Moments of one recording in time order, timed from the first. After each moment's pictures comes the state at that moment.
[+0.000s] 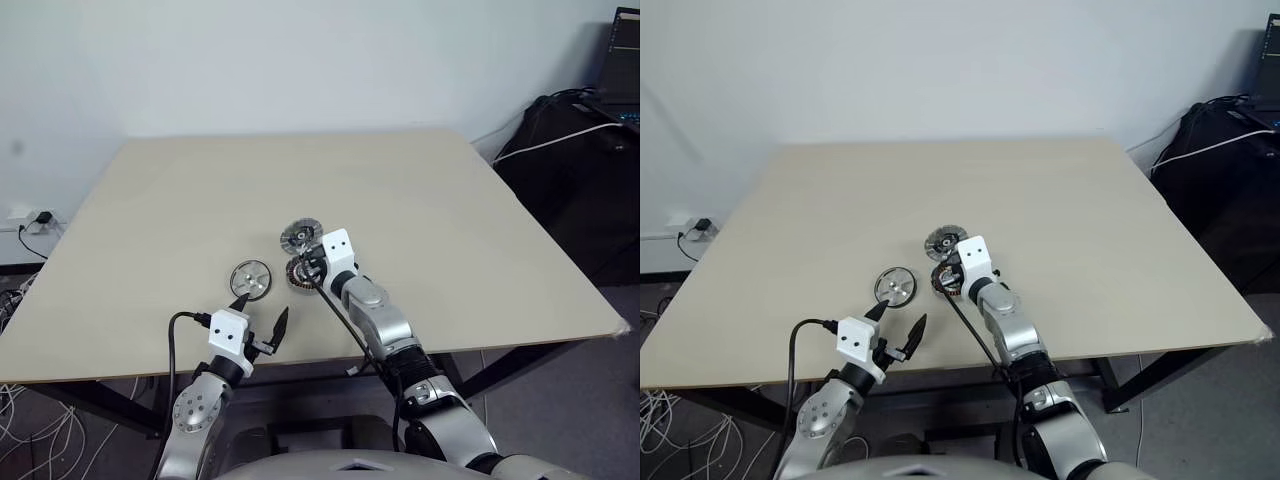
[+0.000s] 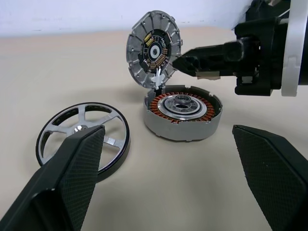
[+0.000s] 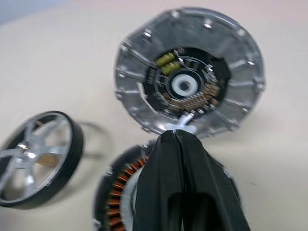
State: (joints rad) left arm 0.34 0.14 -0.16 -0.09 -0.09 -0.18 -0.31; right arm -0.41 0.08 0.17 0.46 0.00 0.22 0.22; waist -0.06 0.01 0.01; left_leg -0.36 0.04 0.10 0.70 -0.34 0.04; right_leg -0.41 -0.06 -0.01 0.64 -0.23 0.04
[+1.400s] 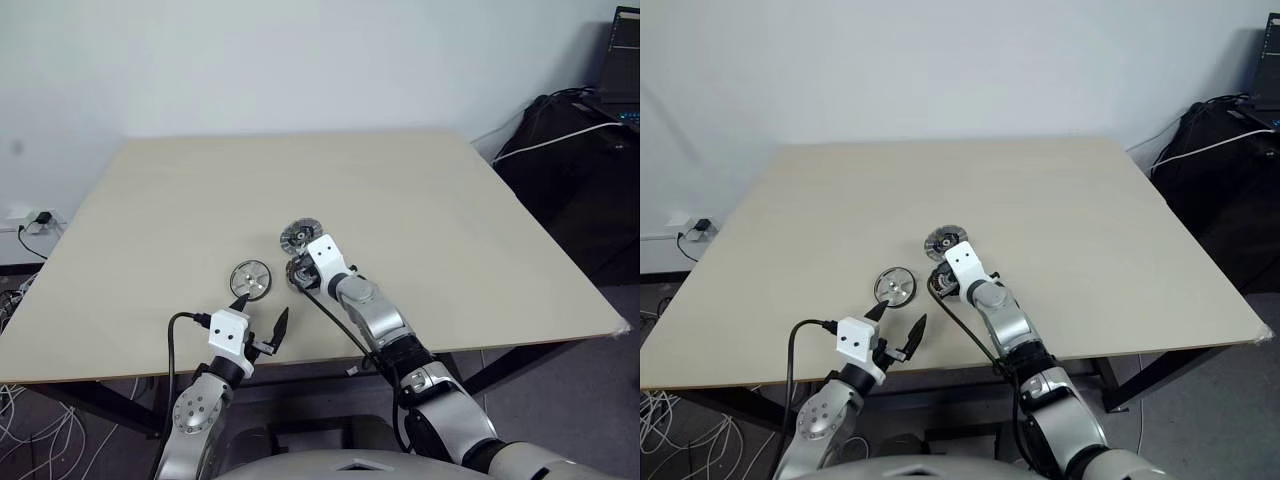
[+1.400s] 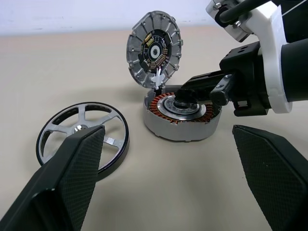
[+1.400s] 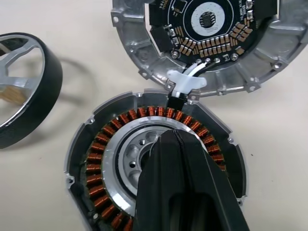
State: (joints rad) left arm 0.35 0.14 -0.17 -0.12 -0.09 -0.15 -0.29; right arm -0.48 0.06 0.24 0.53 -0.11 0.37 0.23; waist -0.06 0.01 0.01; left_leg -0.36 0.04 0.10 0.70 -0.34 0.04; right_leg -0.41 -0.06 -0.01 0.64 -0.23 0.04
